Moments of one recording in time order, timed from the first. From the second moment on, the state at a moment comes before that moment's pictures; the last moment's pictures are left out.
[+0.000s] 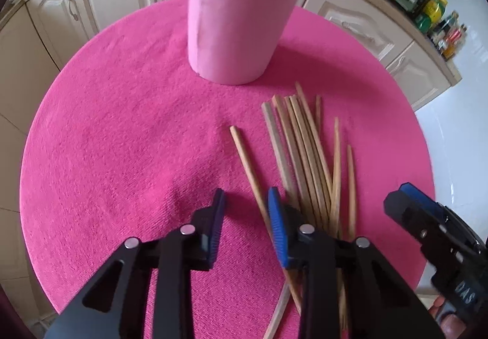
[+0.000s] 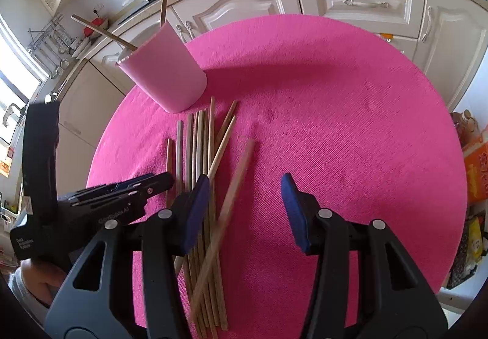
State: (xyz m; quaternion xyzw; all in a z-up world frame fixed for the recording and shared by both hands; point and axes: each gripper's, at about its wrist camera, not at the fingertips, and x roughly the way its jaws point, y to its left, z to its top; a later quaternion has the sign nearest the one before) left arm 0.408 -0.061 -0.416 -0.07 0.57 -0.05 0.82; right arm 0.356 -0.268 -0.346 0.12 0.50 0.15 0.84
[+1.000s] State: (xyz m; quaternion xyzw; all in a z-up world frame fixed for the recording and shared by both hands) left arm 0.412 0.014 -0.382 -0.18 0.52 -0.02 0.84; right arm 0.378 -0.254 -0.376 0.01 0.60 0.07 0.80
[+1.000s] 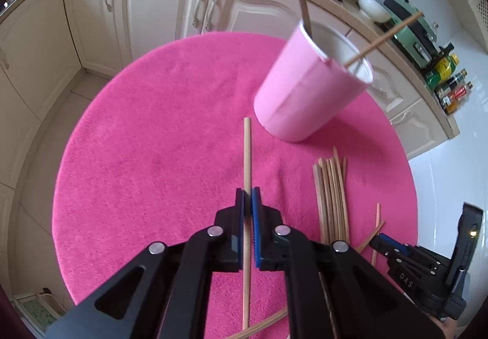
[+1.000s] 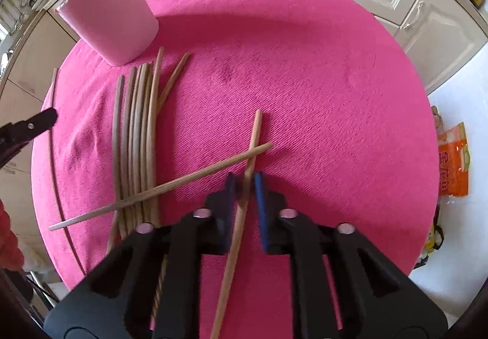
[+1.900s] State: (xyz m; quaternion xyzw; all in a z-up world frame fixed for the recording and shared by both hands) left arm 0.405 0.033 -0.284 -0.19 0.39 -0.04 0.90; right arm 0.426 -0.231 -0.285 0.12 0.48 0.18 0.85
